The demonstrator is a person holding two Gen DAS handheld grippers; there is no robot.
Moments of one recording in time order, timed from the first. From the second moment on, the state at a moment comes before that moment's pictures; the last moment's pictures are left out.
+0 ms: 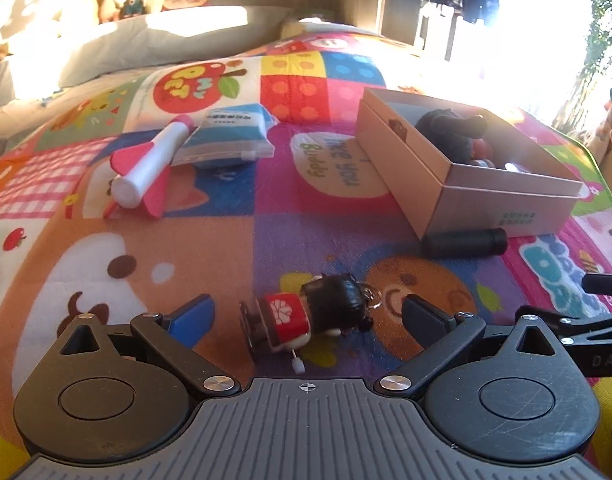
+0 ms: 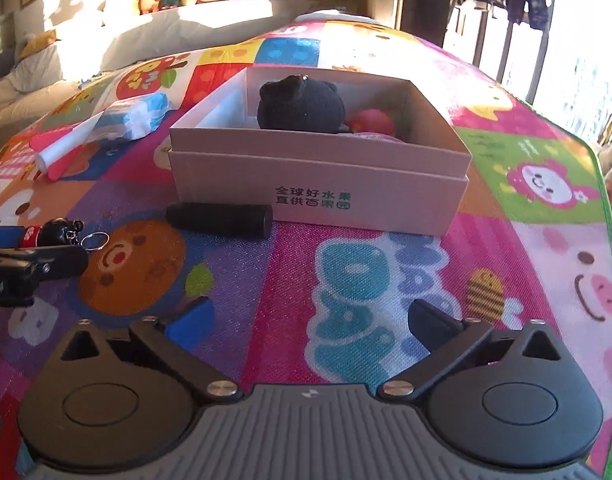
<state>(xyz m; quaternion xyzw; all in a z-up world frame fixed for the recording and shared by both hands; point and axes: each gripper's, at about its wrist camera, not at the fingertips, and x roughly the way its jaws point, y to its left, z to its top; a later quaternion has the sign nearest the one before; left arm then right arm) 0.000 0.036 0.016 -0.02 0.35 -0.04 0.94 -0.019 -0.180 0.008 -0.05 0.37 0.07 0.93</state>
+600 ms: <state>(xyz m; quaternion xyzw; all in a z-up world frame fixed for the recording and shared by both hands) -0.006 0.075 0.011 -0.02 0.35 0.05 0.94 -0.016 -0.186 0.006 -0.02 0.38 0.07 0.92</state>
